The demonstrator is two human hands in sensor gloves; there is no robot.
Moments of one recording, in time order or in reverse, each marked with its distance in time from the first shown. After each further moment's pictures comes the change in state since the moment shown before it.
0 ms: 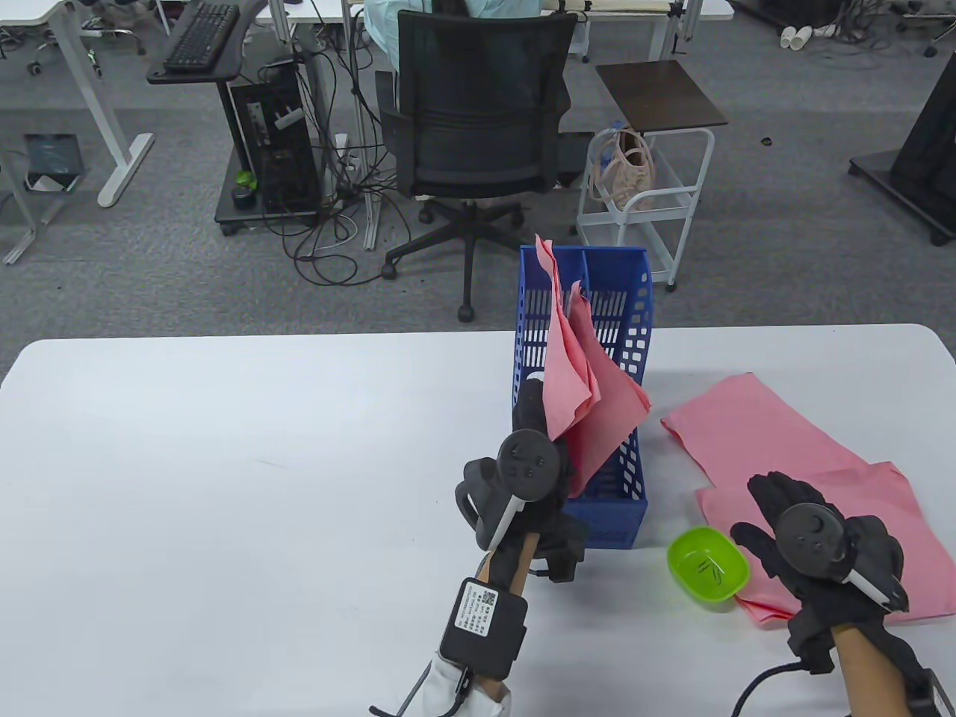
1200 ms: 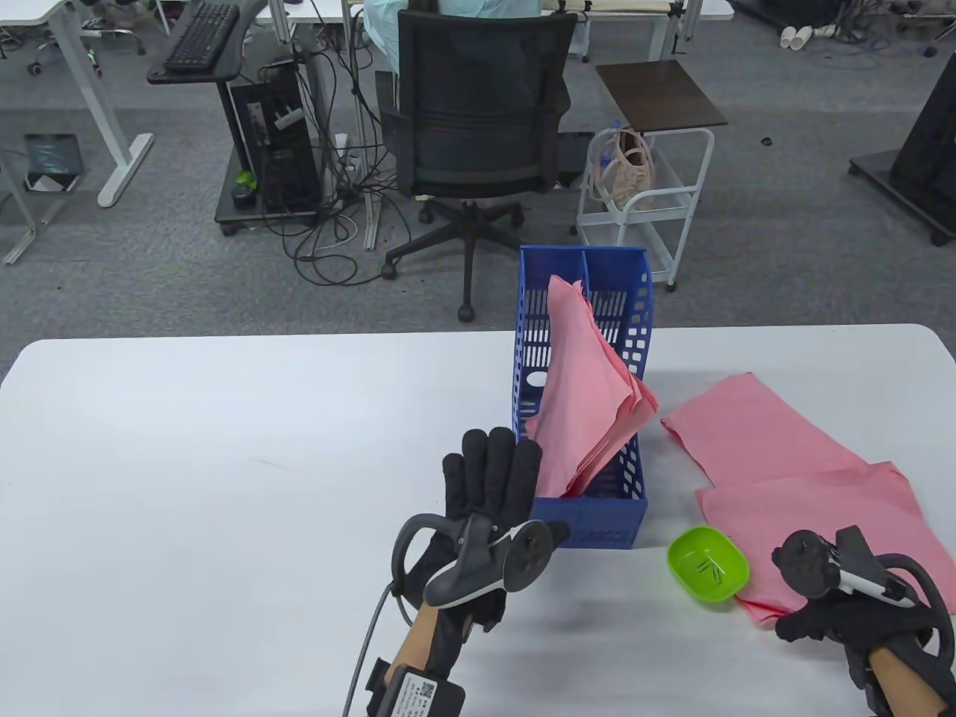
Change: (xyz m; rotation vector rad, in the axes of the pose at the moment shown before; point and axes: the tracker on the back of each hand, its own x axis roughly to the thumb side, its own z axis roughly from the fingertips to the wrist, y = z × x) left_hand -0.013 0.044 0.075 -0.195 -0.401 -0.619; right_hand -0.043 0.052 0.012 0.649 0.102 0.325
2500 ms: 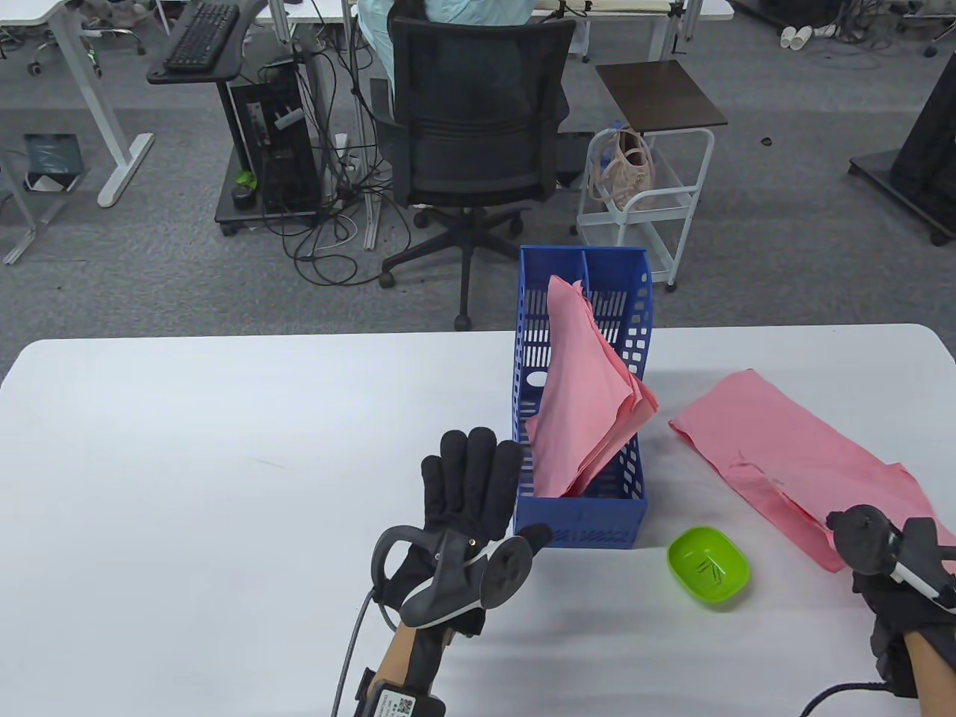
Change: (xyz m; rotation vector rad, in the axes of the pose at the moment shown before) left_hand -0.013 0.014 0.017 0.093 0.027 -0.030; right_hand -0.048 -0.047 0.045 -0.521 0.210 -0.161
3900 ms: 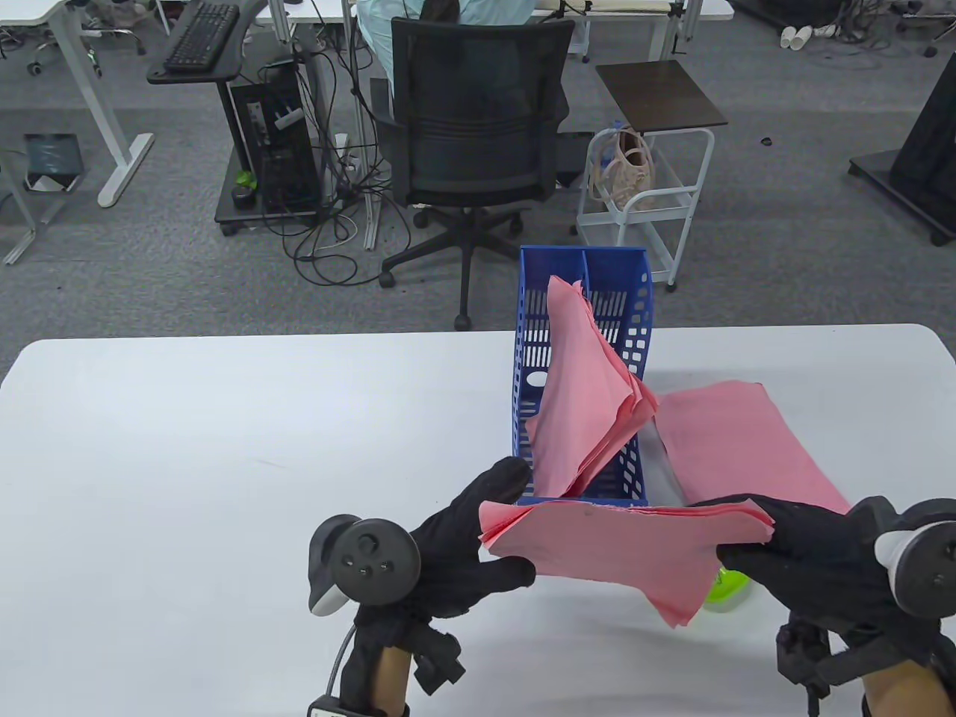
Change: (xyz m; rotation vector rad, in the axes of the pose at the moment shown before) left_hand -0.045 0.050 0.028 0.106 -0.330 0.942; right_hand 0.124 -0.163 0.095 -0.273 -1.093 -0.872
